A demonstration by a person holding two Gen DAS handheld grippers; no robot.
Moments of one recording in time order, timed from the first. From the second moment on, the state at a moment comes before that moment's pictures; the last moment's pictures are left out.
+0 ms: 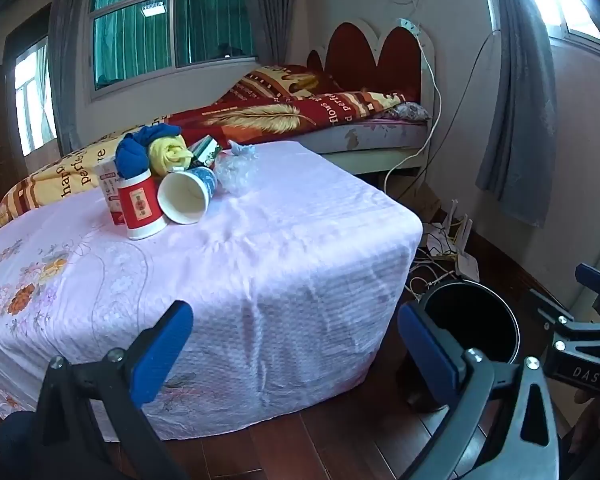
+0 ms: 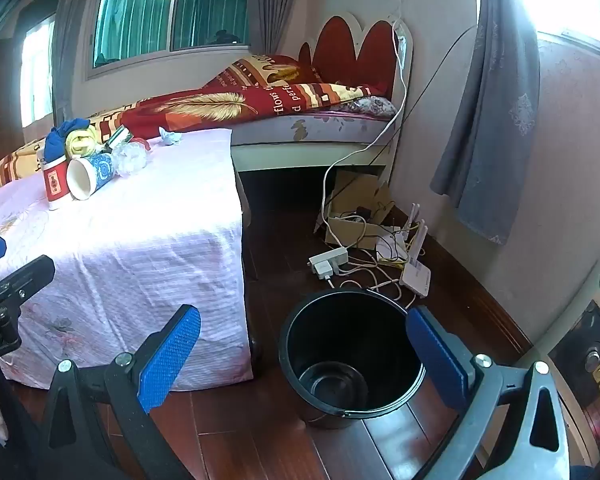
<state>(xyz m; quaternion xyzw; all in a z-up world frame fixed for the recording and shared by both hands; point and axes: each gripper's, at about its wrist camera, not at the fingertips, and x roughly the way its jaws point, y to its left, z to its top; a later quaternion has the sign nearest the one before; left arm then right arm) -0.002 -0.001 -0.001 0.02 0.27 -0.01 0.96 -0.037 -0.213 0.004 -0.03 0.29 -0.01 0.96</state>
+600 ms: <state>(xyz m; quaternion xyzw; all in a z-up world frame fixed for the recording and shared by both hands) 0.000 -0.001 -0.003 0.02 0.28 -0.01 0.96 -0.036 -0.212 0.002 -0.03 0.30 -0.01 0.95</state>
